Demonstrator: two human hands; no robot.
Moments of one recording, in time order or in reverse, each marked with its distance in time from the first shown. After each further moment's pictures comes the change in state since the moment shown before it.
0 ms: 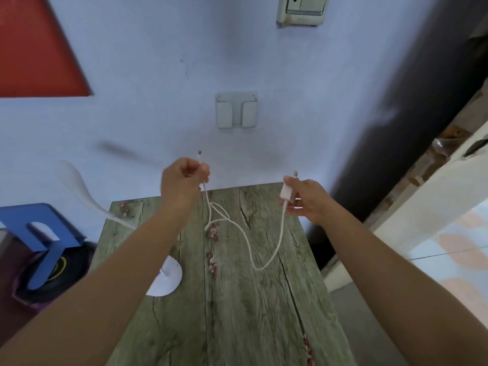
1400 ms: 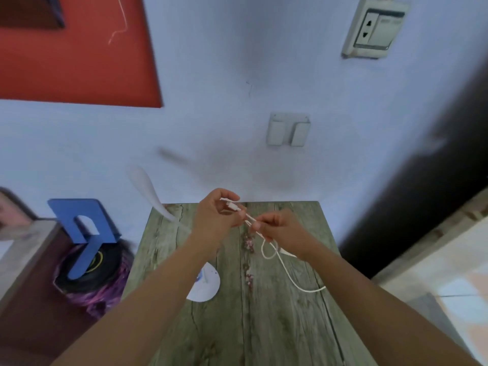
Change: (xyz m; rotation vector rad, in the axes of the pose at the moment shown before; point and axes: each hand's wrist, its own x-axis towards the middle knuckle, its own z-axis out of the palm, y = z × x) left_hand -0.018 -0.029 -0.062 -0.159 -0.156 -0.091; right_hand -0.038 0.025 0.142 -0.508 -0.384 -0.534
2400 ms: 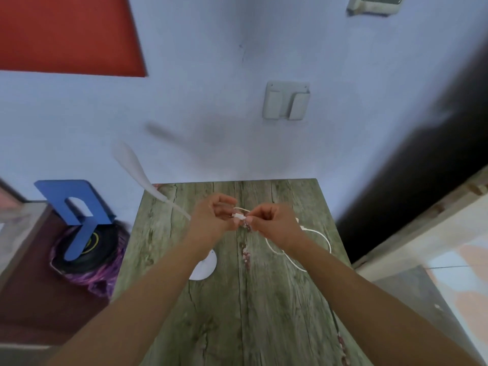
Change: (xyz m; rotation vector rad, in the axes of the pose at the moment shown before) left_hand -0.013 -0.044 -0.004 0.115 -0.046 -0.170; right_hand -0.017 0.027 0.028 0.176 0.166 0.142
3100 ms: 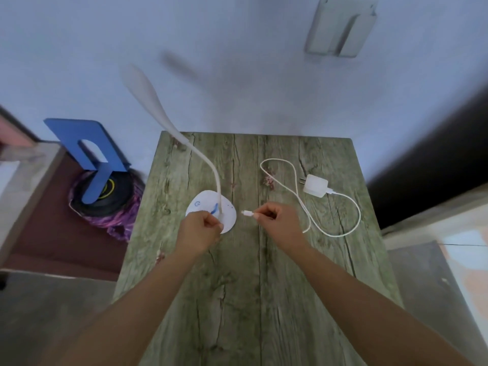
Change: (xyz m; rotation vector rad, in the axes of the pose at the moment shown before) left_hand -0.032 -0.126 -0.049 0.457 0.143 -0.226; right_hand -0.021 0.093 0.062 -0.296 0.073 0.082
